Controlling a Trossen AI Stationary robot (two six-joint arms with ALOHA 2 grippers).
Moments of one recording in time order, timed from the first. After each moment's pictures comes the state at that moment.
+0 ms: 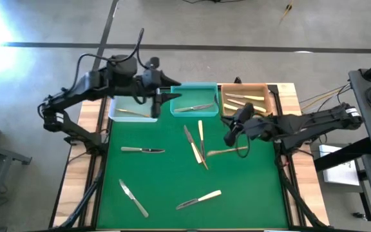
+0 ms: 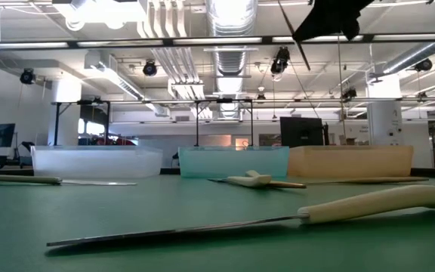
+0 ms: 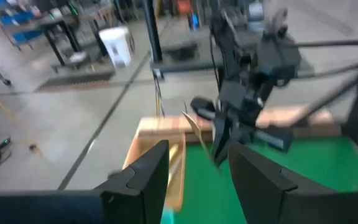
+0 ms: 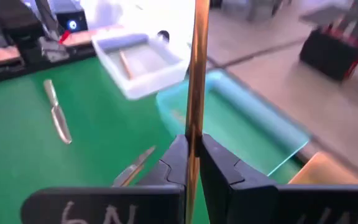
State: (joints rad) left arm 0.17 1.44 1.84 -0.65 0.01 0.19; right arm 0.14 1.05 0.91 -0.39 0.65 0.33
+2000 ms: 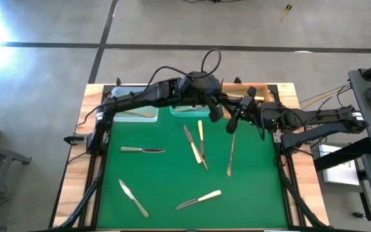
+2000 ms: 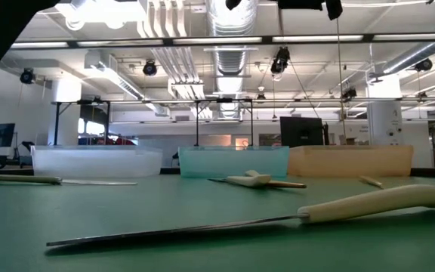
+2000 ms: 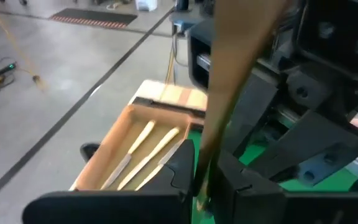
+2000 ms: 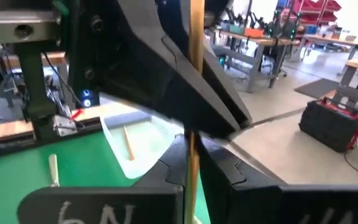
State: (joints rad) left arm 0.13 2.05 2.35 -0.70 -0.19 -0.06; right arm 0.03 1.00 0.91 -0.06 0.58 0.02
